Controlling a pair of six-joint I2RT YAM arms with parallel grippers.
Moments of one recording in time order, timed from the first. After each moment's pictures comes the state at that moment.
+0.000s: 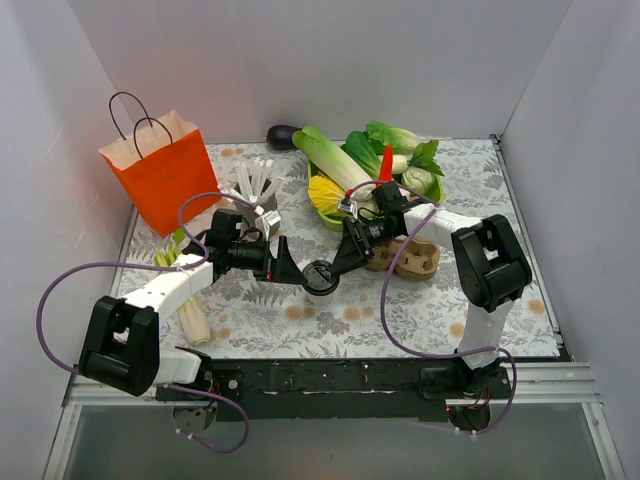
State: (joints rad) left arm -0.33 1.31 0.72 -0.25 0.93 -0.33; right arm 0.47 1.86 1.17 -0.46 -1.24 0.15
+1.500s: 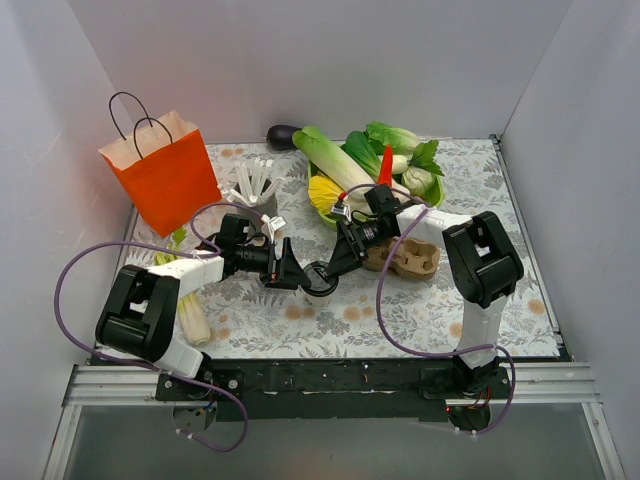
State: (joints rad) left arm -0.32 1.50 0.68 -0.05 1.03 -0.45; right arm 0.50 1.92 1.20 -0.43 -1.27 0.17
